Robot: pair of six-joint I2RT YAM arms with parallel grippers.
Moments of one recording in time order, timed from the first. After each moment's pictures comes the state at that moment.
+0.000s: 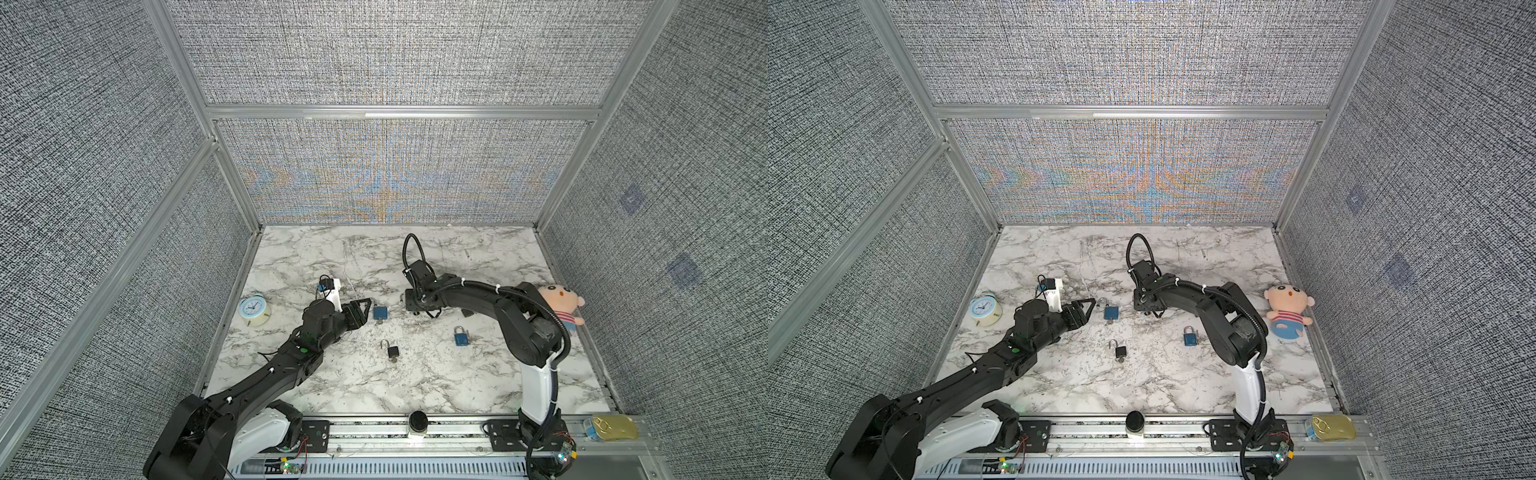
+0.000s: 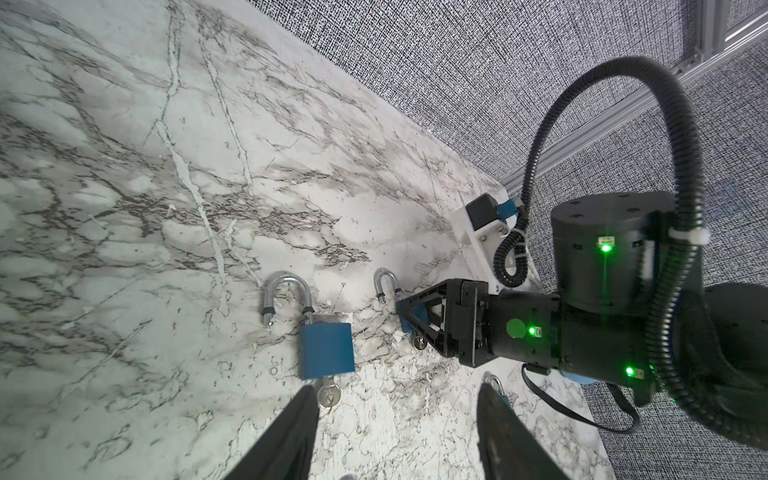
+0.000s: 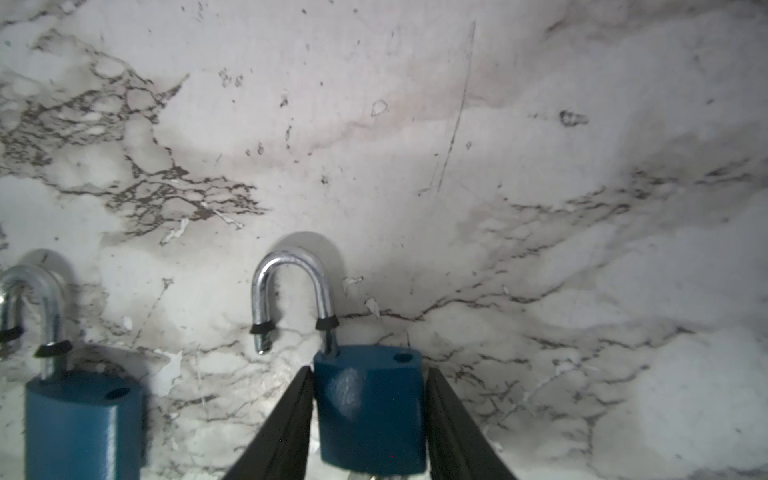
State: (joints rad) left arm -0.53 1.08 0.40 0.32 0.13 -0.76; right arm 0.66 2.03 1.36 -0.46 0.15 0.56
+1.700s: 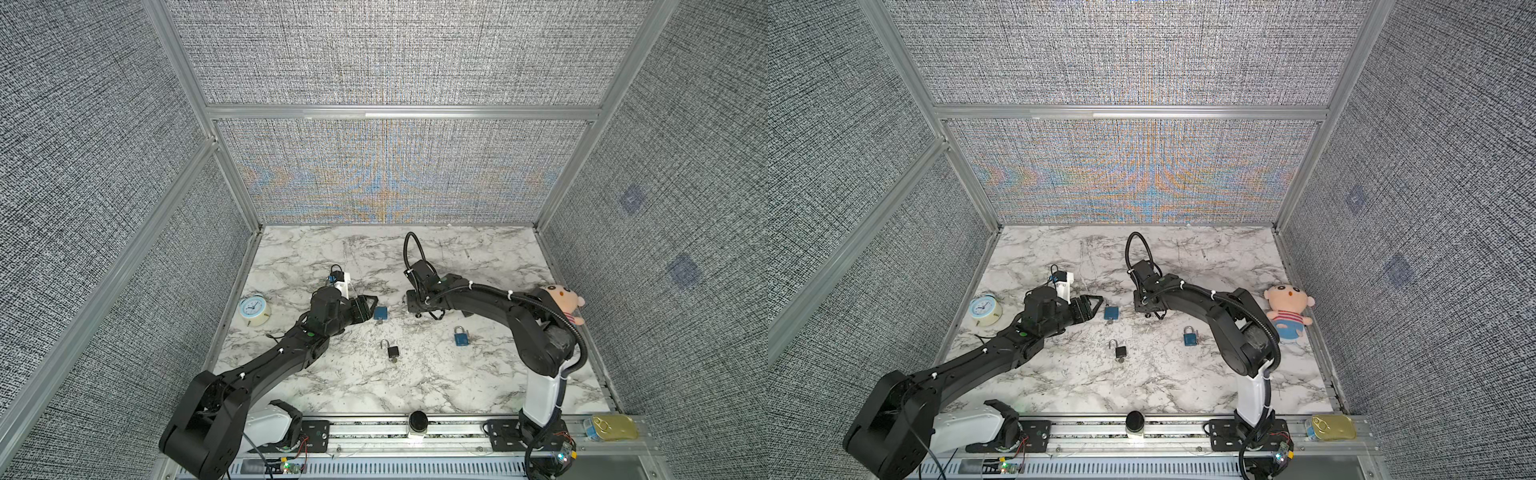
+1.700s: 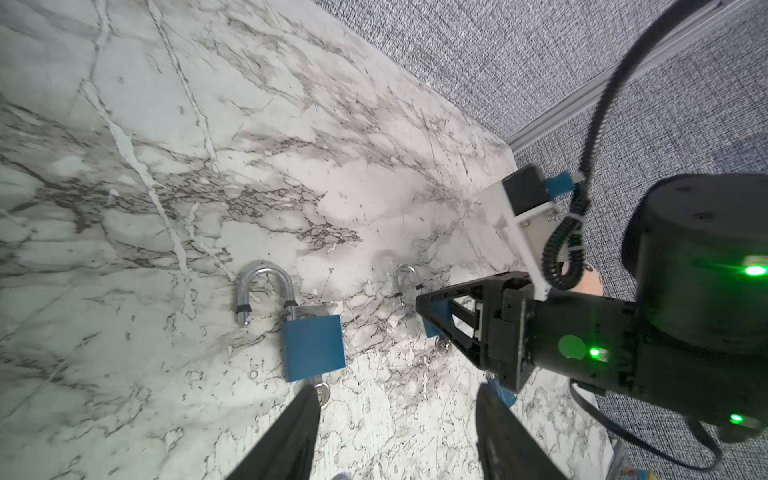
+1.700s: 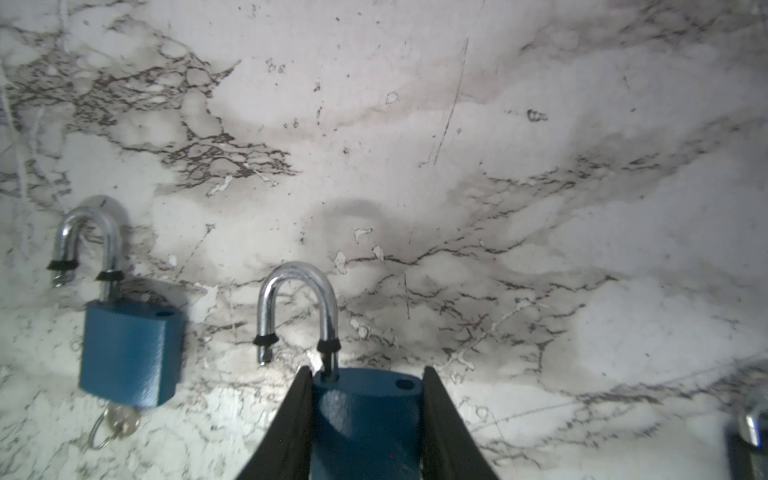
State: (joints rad) left arm -0.51 1.26 0.53 0.24 0.27 -0.71; right arm 0.69 1.89 1.29 -0.50 0.15 0.51
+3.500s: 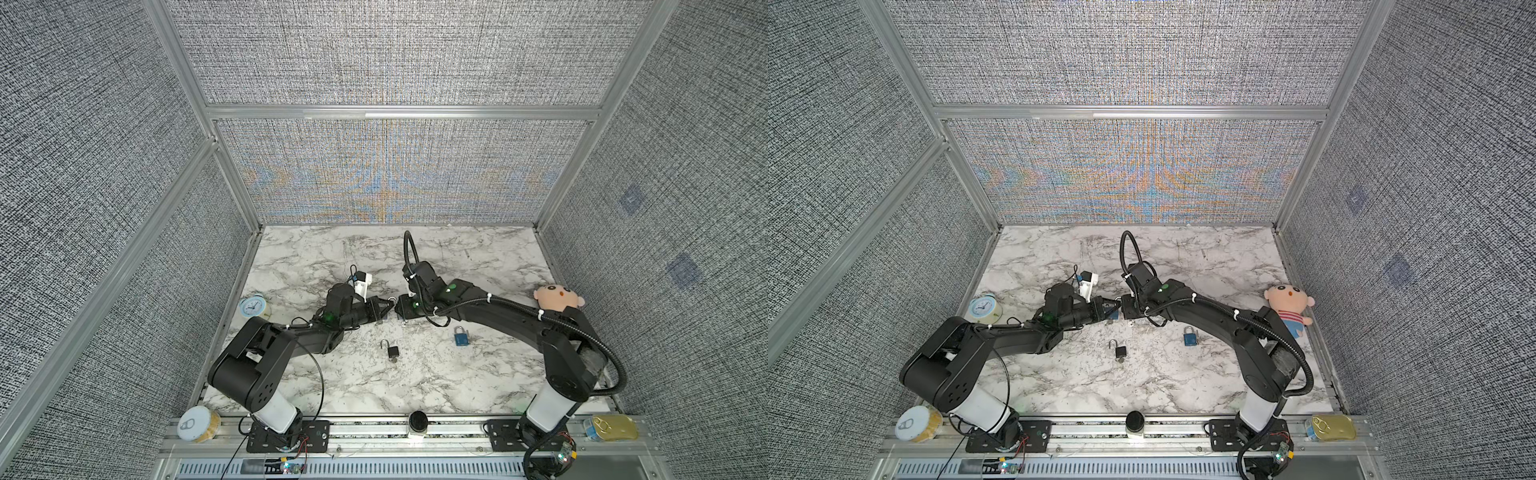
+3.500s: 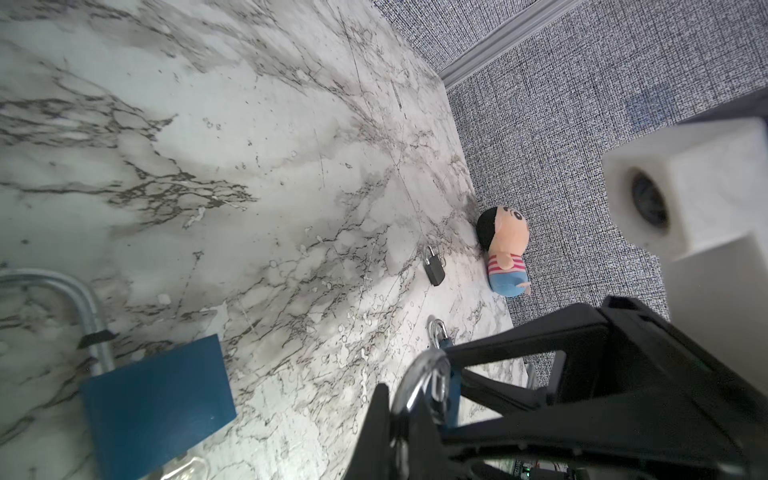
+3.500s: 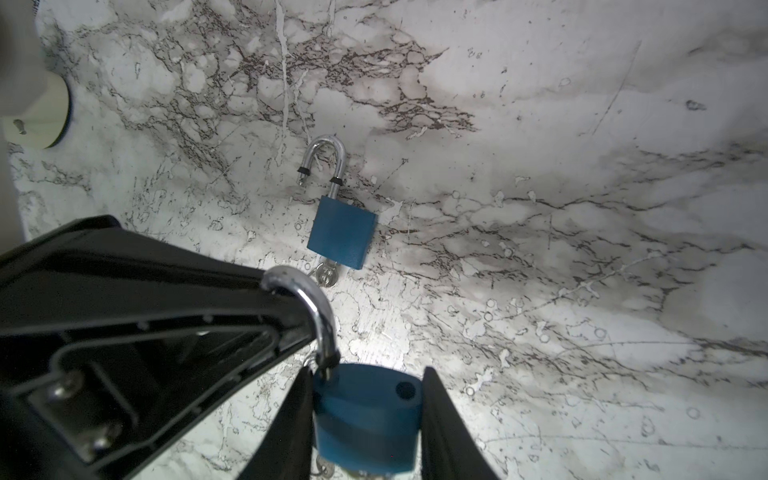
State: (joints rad) left arm -0.53 1.61 0.57 0.63 0.55 -0.81; right arm 0.79 1.72 1.25 -0.50 -0.01 0.51
